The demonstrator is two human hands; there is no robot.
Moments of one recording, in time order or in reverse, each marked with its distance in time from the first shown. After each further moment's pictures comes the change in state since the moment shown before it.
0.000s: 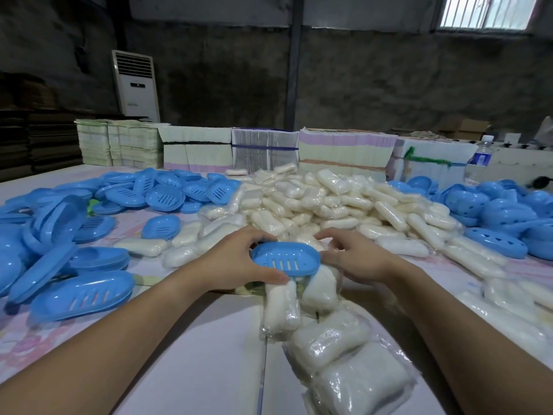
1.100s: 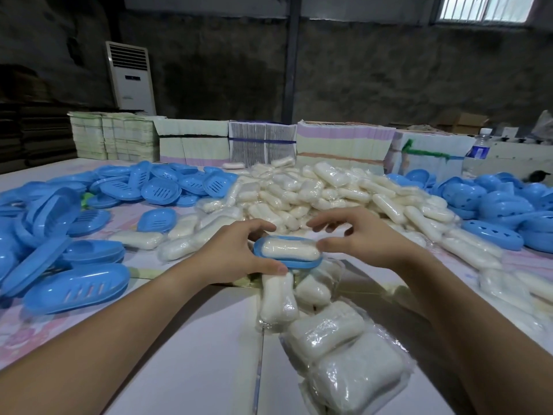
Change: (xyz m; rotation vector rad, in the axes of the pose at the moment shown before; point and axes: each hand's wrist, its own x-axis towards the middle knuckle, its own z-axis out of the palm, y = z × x) left_hand 0.000 -0.001 0.005 -0.007 0.052 -0.006; right_hand -0.028 -0.038 -0.025 0.008 0.032 -0.248
